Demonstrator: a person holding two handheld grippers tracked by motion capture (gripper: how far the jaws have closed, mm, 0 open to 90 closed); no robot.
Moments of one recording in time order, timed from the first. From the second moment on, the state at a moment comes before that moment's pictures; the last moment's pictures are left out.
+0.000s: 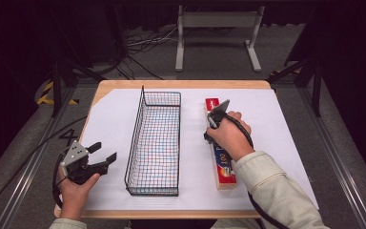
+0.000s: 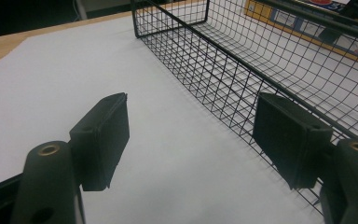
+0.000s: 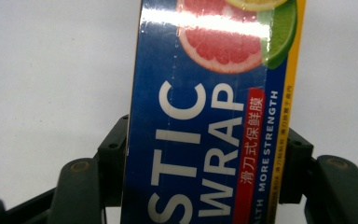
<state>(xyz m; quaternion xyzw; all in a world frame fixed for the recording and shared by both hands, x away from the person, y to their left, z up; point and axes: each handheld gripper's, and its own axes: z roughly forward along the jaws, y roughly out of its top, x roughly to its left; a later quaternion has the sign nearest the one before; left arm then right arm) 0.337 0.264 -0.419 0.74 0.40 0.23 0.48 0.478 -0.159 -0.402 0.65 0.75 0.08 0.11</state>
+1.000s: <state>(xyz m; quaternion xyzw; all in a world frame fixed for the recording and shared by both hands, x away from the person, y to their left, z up) 0.344 0.263 -0.419 0.73 0.41 0.24 0.48 0.469 -0.136 -0.344 0.68 0.71 0.14 0.09</state>
